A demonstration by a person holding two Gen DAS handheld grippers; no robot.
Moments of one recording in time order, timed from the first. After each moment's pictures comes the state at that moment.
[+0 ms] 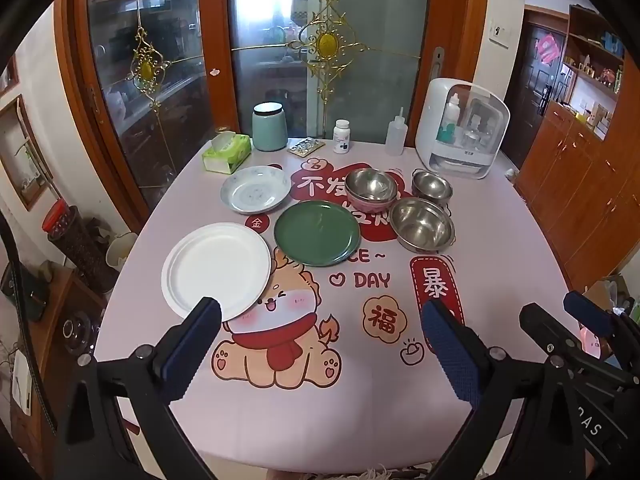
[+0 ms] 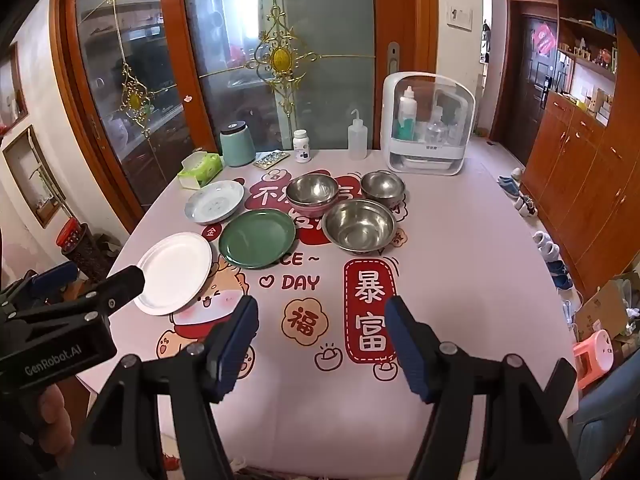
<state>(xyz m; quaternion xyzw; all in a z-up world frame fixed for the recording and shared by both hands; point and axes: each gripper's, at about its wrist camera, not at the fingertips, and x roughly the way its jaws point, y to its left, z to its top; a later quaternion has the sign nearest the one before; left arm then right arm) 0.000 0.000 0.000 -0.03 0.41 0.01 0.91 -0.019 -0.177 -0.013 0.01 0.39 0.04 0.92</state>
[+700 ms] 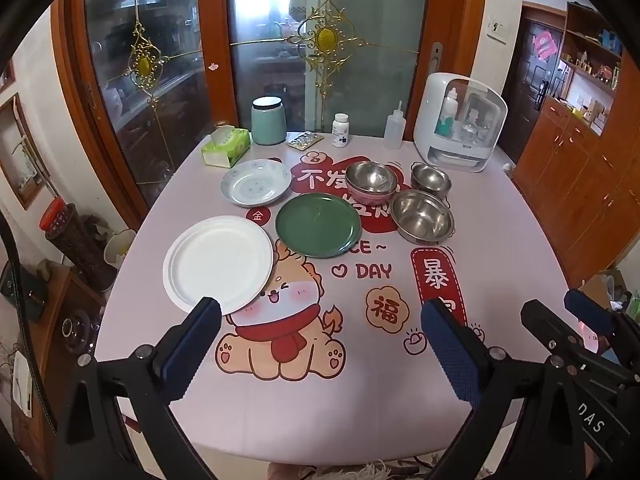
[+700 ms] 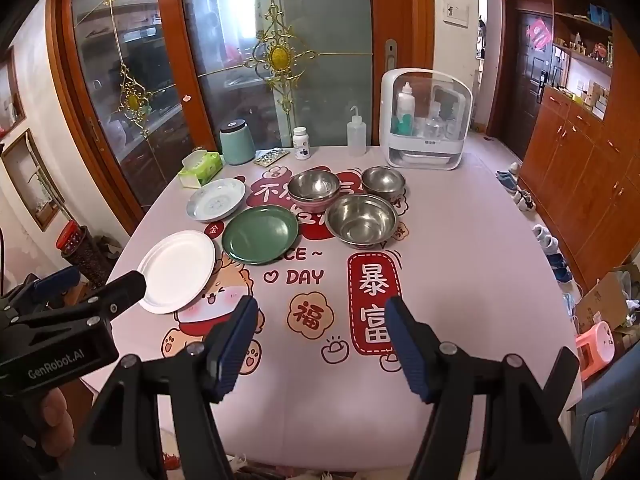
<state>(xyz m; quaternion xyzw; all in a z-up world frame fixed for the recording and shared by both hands) -0.008 0.007 -0.007 -0.03 0.42 0.00 0.91 -0.029 -0.167 -0.017 0.02 0.40 0.03 0.92</state>
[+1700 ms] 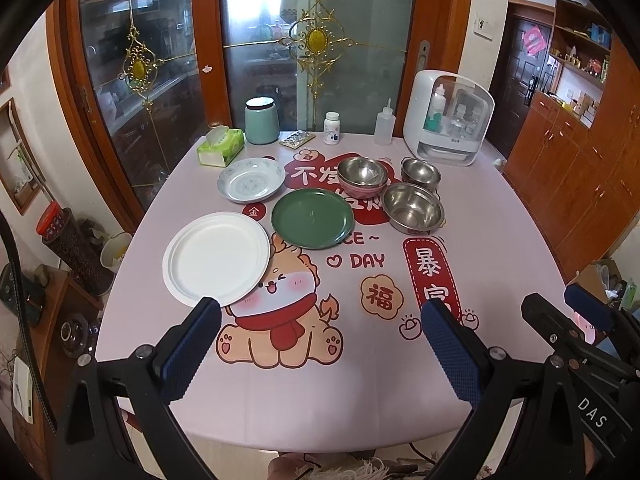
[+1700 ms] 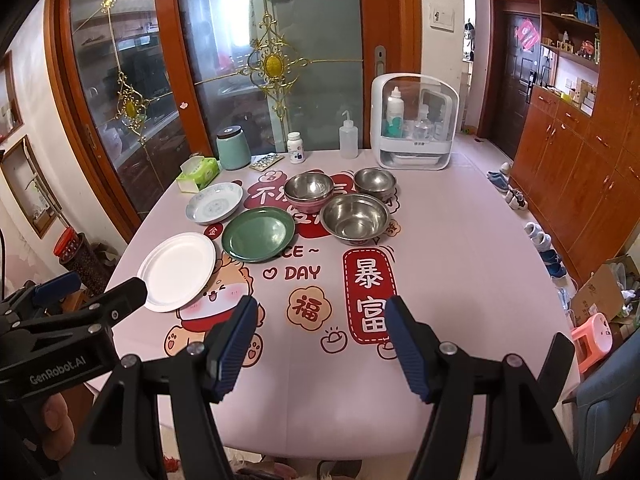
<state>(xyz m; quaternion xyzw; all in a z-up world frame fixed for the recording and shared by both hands) -0.030 0.004 -0.001 -0.02 0.42 -0.01 0.91 -0.056 -0.167 -0.015 0.02 0.39 0.02 0.92</state>
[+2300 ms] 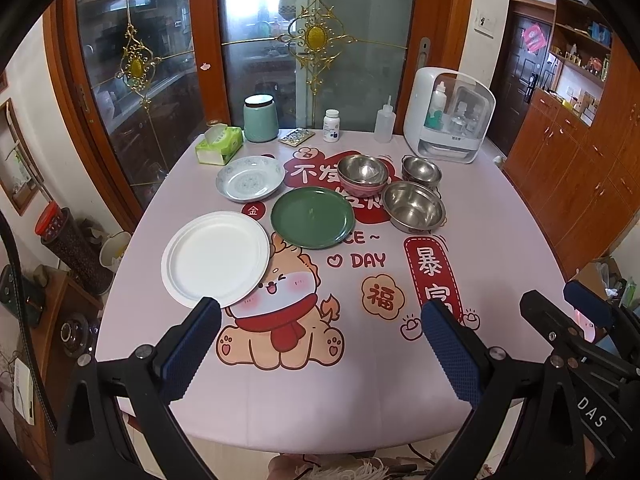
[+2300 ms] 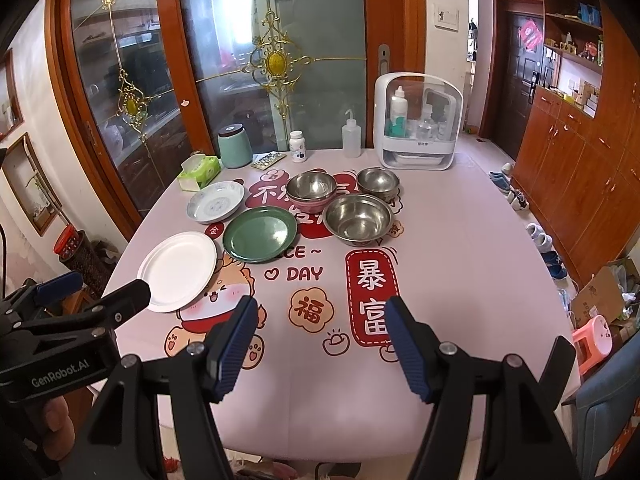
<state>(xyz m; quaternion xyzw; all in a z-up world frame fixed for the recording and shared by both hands) -0.027 0.006 -0.001 -0.02 0.43 -0.01 0.90 -0.049 -0.162 -0.011 0.02 0.39 0.02 0.92</state>
